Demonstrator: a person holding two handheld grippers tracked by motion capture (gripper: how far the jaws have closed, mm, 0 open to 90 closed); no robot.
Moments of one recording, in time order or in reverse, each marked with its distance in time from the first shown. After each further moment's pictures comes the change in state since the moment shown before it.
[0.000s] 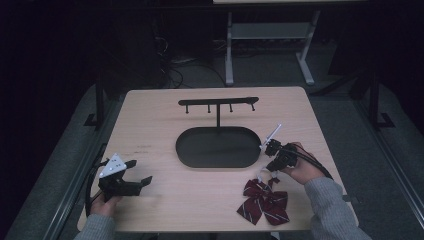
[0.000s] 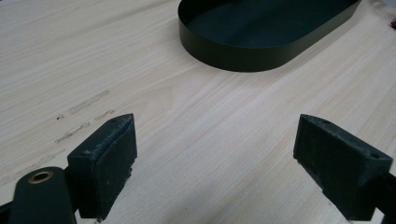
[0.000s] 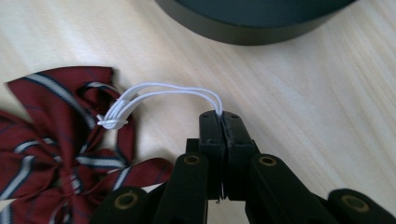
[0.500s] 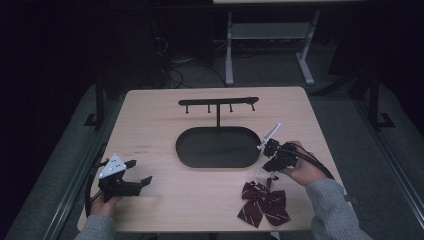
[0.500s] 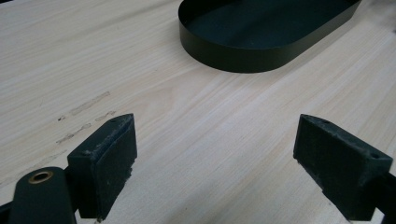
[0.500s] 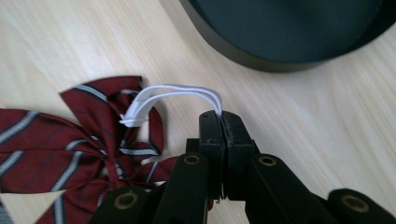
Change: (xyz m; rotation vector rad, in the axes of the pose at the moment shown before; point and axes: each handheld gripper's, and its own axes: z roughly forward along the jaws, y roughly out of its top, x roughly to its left) left arm -0.001 0.000 -0.001 -0.008 0.004 0.004; right arm 0.019 0.006 -0.024 -0.050 0.013 -0.068
